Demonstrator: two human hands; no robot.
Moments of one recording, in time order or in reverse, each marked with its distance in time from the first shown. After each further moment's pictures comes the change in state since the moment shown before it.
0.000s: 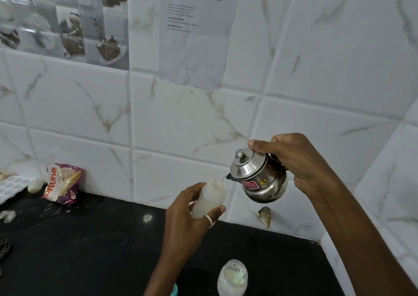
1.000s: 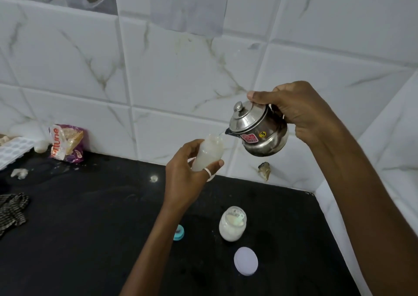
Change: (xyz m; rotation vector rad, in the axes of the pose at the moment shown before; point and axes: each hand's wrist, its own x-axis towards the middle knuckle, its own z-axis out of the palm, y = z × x) left_hand -0.013 0.000 -0.005 0.030 -0.007 -0.052; right_hand -0.008 0.007 0.005 -0.041 -0.007 -0.016
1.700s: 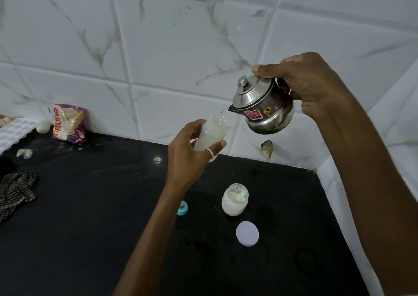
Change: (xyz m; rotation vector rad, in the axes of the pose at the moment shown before) left_hand -0.004 -0.007 0.001 0.028 -0.031 0.005; right_hand 0.000 0.006 0.002 -0.016 0.029 0.008
